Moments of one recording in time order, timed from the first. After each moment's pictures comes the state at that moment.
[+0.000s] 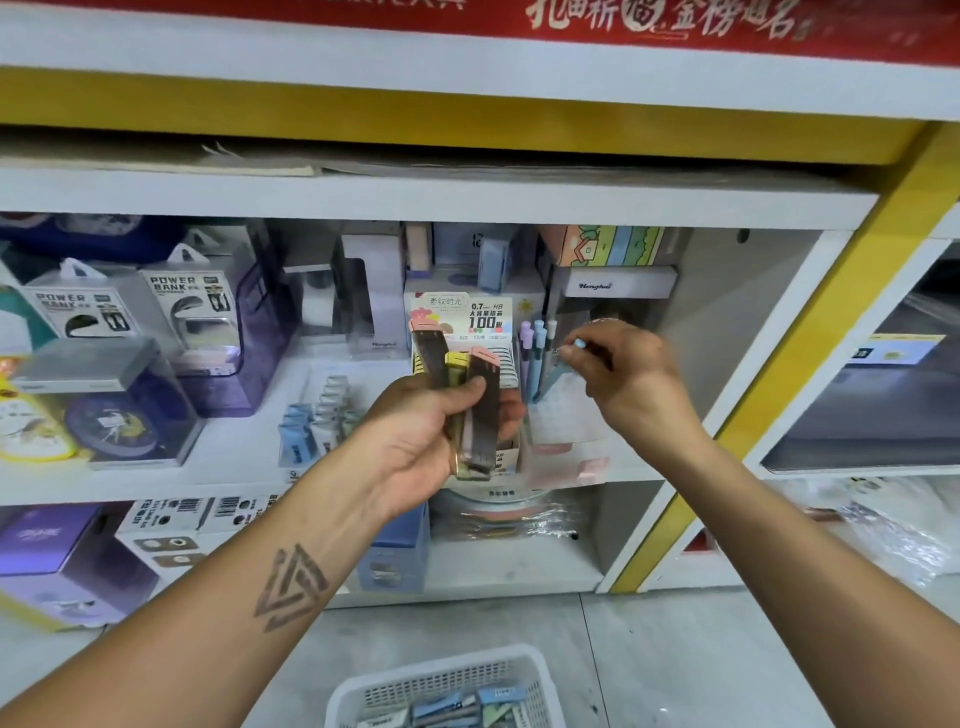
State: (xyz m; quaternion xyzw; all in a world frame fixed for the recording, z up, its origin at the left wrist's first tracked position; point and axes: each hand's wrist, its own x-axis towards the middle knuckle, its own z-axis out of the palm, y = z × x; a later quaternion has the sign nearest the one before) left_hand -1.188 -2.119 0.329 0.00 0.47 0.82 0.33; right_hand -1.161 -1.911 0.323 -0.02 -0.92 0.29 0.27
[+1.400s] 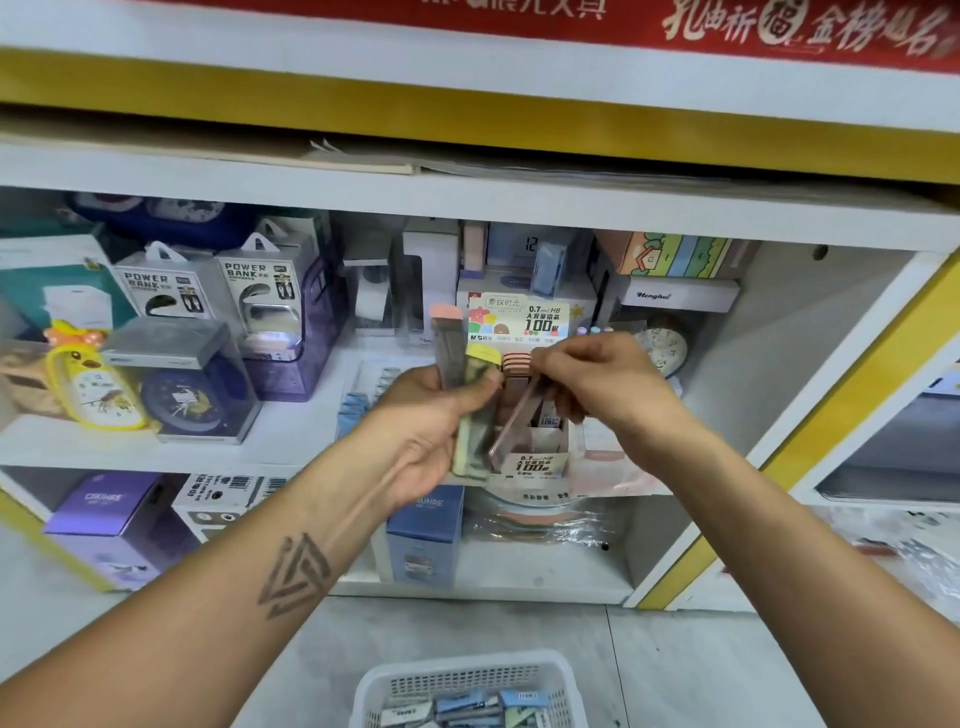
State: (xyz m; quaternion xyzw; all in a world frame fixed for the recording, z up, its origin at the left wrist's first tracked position) left_hand -1.199 -2.161 0.324 0.00 0.54 0.80 0.25; right_hand -1.175 -1.983 0.340 -0.11 -0.82 0.55 0.09
